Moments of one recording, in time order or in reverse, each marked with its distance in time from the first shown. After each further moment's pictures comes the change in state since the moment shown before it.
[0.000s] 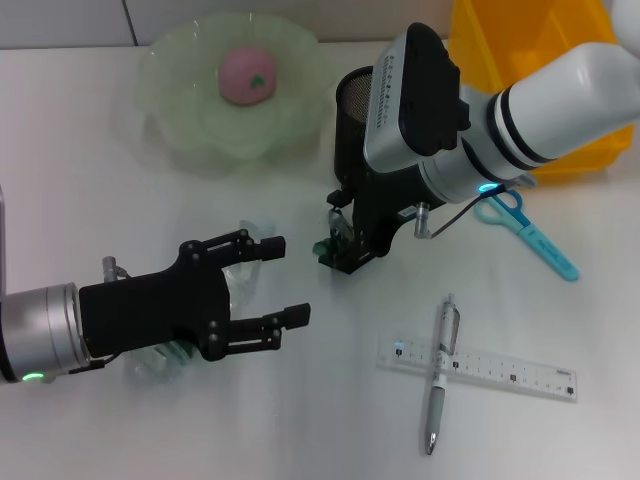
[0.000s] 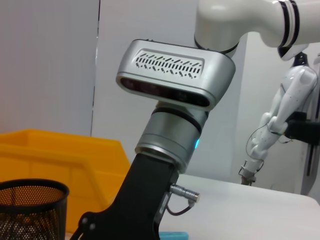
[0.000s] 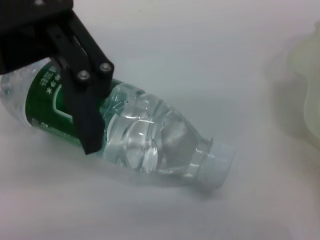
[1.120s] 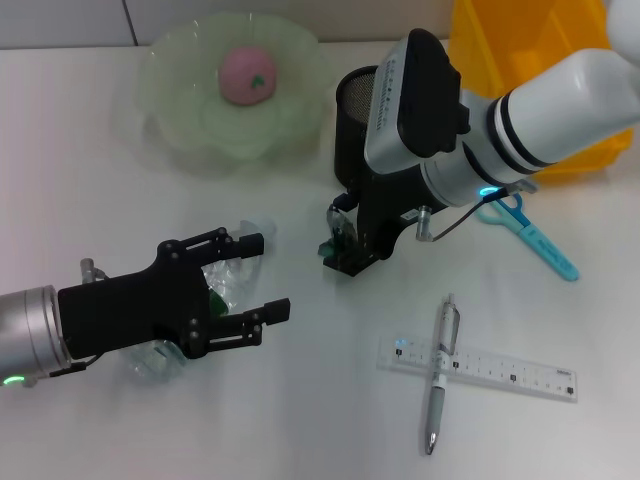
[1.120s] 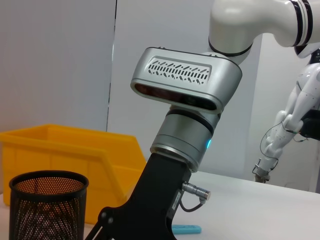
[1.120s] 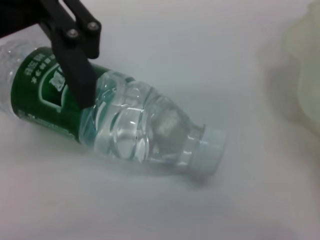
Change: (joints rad) left arm 0.033 0.004 -0.017 0.037 -0.001 0.004 -0.019; right arm 0.016 0.000 0.002 0.049 -0.002 0.023 0.011
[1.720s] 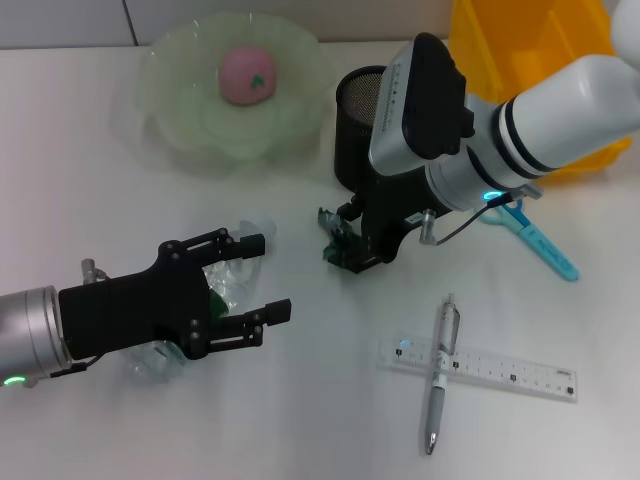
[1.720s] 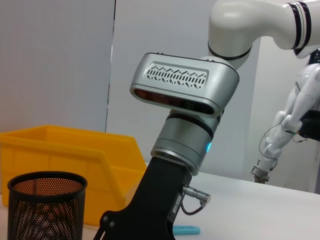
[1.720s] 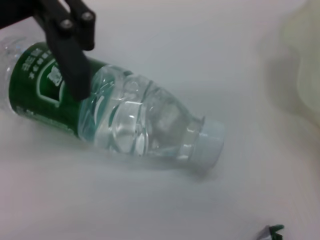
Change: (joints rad) left arm 0.000 -0.001 0.000 0.000 0.001 0.002 0.001; right arm -0.008 0.000 0.007 0.009 0.000 0.002 0.007
